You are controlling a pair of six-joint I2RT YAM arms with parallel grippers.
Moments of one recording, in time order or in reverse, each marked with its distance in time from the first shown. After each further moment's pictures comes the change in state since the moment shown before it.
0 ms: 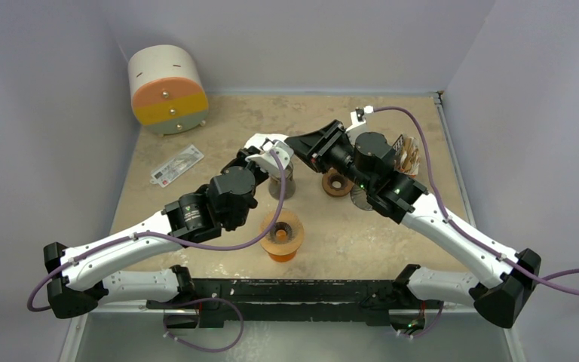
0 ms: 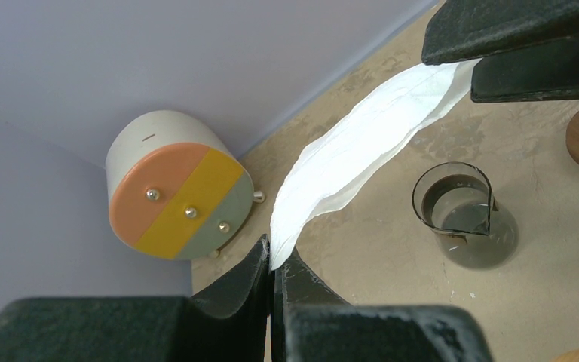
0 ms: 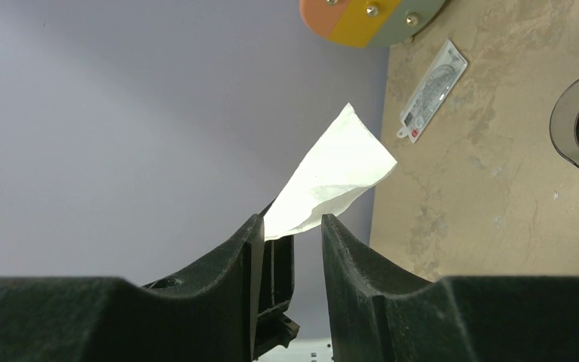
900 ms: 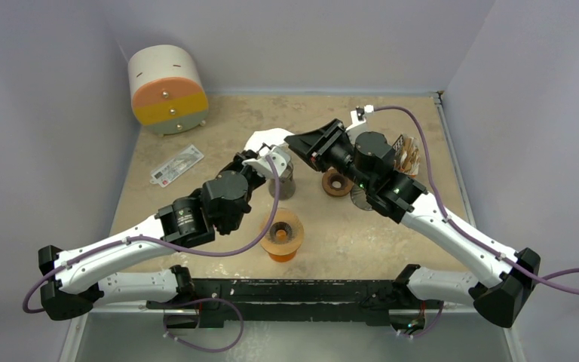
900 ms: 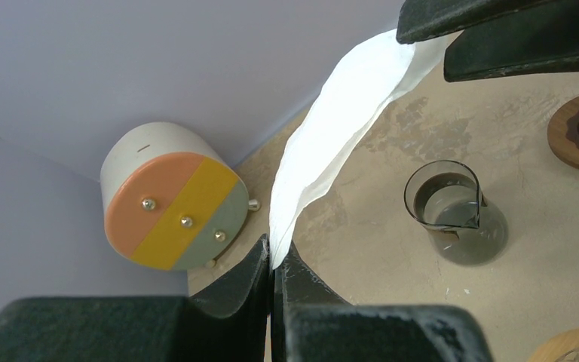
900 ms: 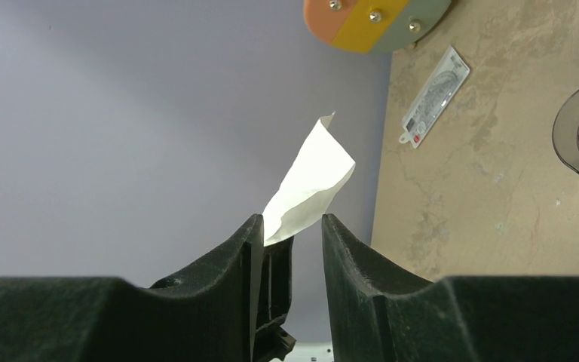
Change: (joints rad) left arm -0.019 -0.047 -0.024 0.003 0.034 0.024; right arm 0.000 0.006 0.002 0.010 0.008 -0.008
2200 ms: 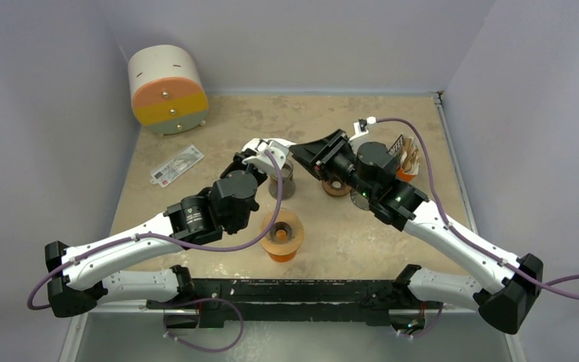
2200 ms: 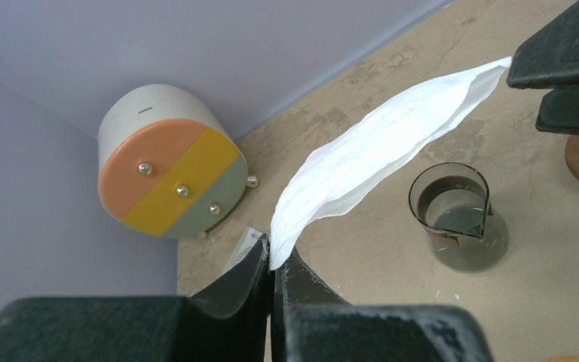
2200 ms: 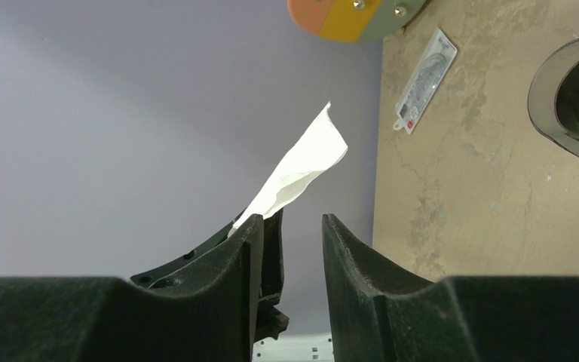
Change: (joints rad) left arm 0.000 0.044 0.000 -0.003 -0.111 -0.122; right arm 0.000 -0.063 -0.107 0.028 0.000 0.064
